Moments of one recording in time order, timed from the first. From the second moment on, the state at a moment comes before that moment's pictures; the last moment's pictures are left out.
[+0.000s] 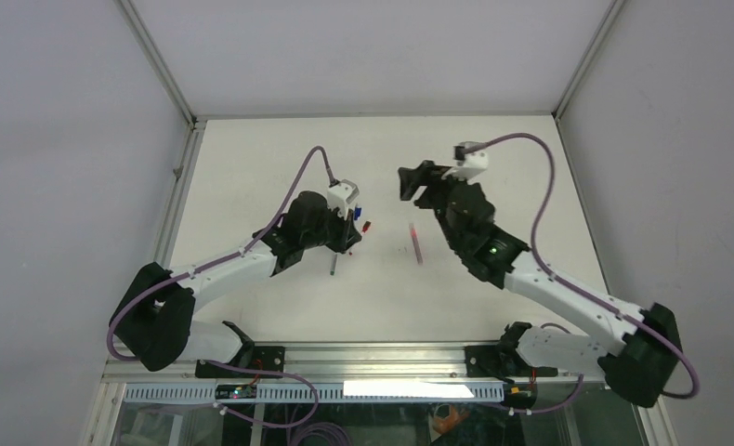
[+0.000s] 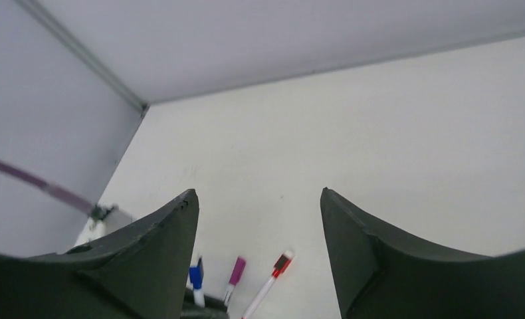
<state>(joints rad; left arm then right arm) -0.66 1.34 0.74 0.08 0.13 -0.20 0.86 1.15 0.86 0.18 0.50 0.44</state>
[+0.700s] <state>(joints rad) -0.81 1.71 0.95 -0.06 -0.09 -0.21 0.74 0.83 0.64 -0.11 0.67 0.50</state>
